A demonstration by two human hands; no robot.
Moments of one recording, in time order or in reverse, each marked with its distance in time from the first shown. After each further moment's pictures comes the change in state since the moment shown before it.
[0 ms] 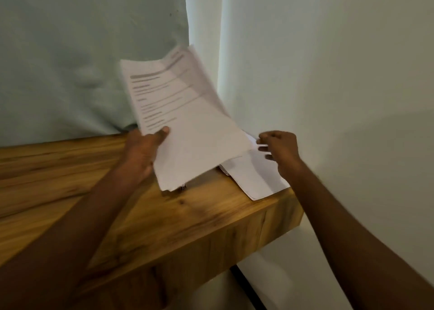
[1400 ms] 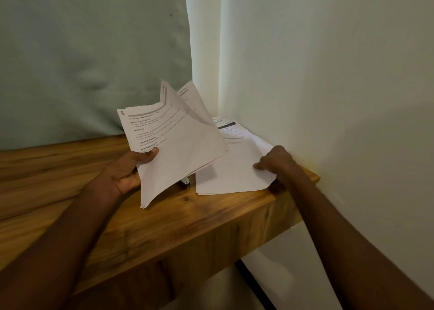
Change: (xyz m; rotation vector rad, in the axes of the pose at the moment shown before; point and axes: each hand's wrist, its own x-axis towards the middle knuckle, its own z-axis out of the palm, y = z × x) left_hand 0.013 -0.020 -0.067 -0.082 -0.301 -0.304; right_hand -0.012 0.023 0.008 -0.565 -0.094 0.202
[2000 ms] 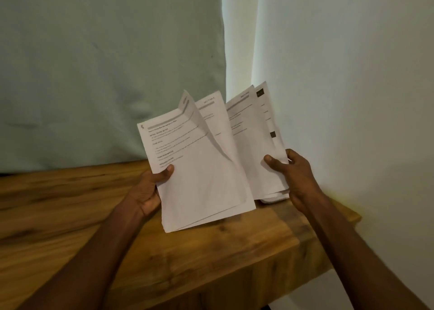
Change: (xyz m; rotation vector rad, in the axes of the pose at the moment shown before) left_hand -0.009 0.018 -0.036 -0.182 0.122 0.157; right_hand -0.044 -0.063 0.004 0.840 -0.103 -0.387
